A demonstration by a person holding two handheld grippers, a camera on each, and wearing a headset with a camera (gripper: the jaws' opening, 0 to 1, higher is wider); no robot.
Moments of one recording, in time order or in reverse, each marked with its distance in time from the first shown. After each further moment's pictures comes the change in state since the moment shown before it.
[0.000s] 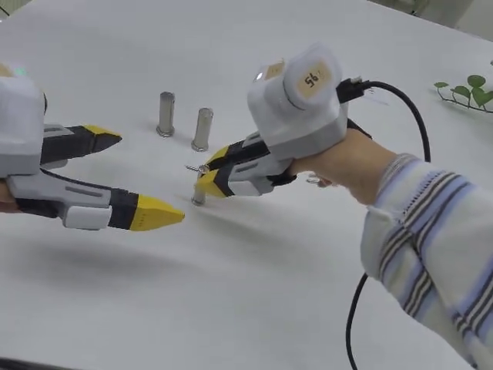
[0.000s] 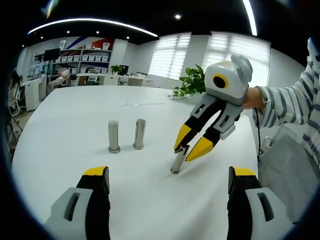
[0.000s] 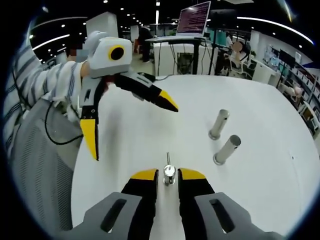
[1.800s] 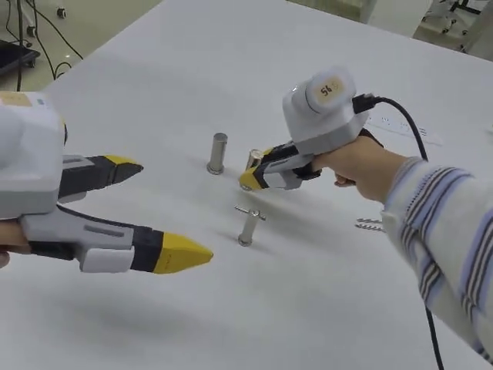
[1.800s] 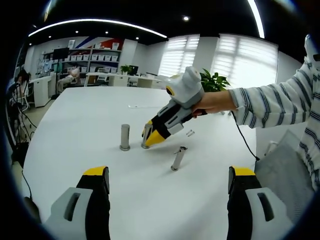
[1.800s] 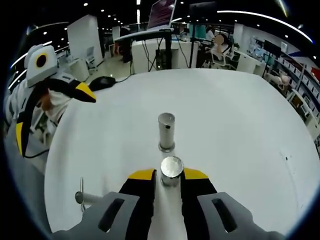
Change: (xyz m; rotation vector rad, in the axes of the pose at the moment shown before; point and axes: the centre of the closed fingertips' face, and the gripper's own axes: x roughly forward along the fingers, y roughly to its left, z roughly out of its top) left arm -0.038 -0.008 0.012 -0.046 -0.005 0.081; right arm 0.045 -0.100 0.010 0.099 0.017 -0.117
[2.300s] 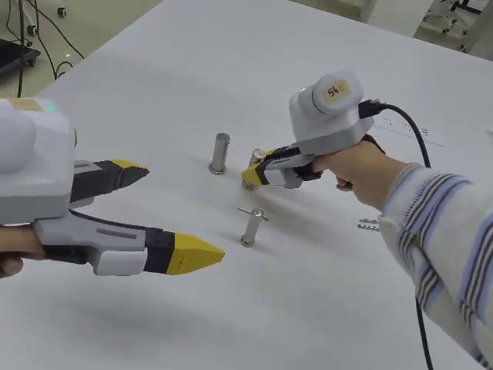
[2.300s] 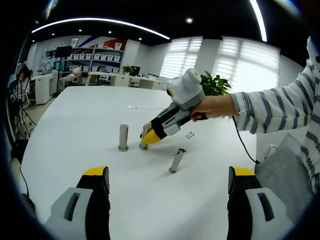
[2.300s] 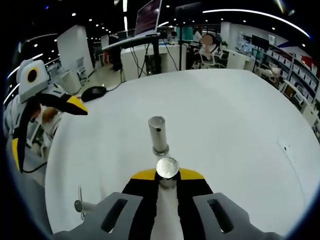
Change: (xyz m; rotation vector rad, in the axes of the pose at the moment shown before) left arm 0.004 -0.004 0.001 -0.011 -0.016 0.000; right arm -0.003 -0.002 0.001 0.088 -0.040 -0.047
